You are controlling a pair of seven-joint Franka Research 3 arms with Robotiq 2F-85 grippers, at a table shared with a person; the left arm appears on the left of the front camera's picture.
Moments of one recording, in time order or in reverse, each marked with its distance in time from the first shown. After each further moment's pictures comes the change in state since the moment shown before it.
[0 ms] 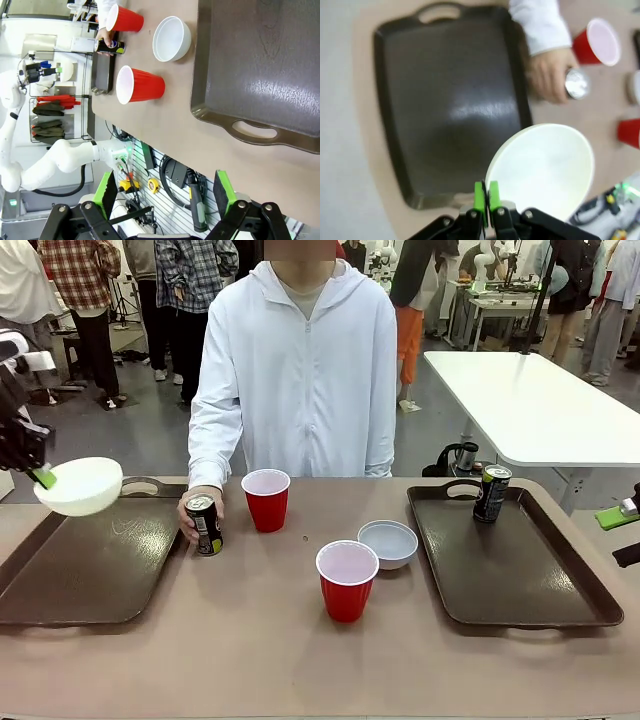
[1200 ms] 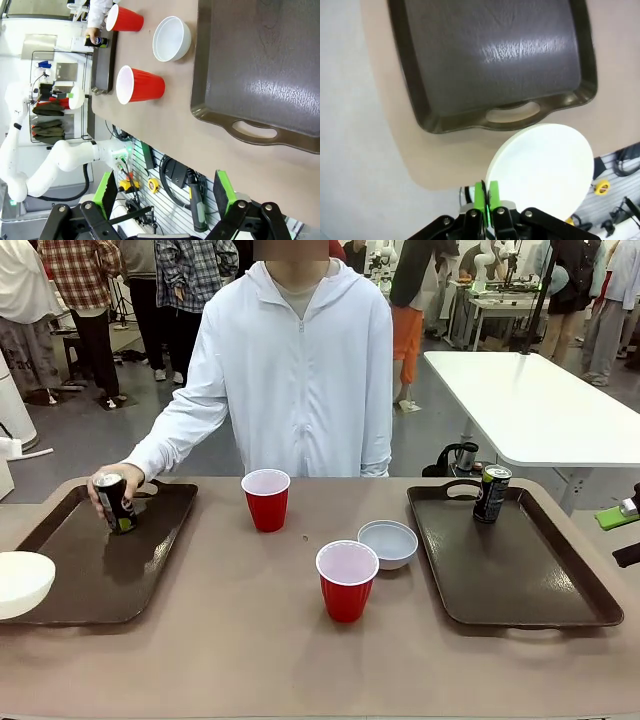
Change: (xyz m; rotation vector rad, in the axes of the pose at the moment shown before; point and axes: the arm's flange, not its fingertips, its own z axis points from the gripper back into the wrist) left arm -0.100 0.021 -0.038 0.178 0.265 -0.061; right arm 0.000 0.000 0.000 0.000 0.001 0.000
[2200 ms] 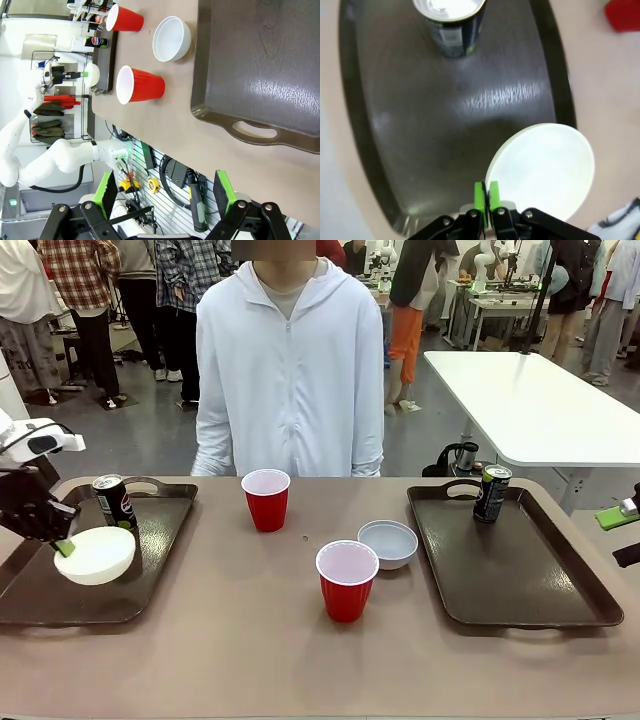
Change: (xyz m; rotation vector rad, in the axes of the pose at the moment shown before) left arm 0.090 -0.024 -0.061 -0.122 -0.207 -0.008; right arm 0.000 0.000 0.000 0.000 0.000 0.000
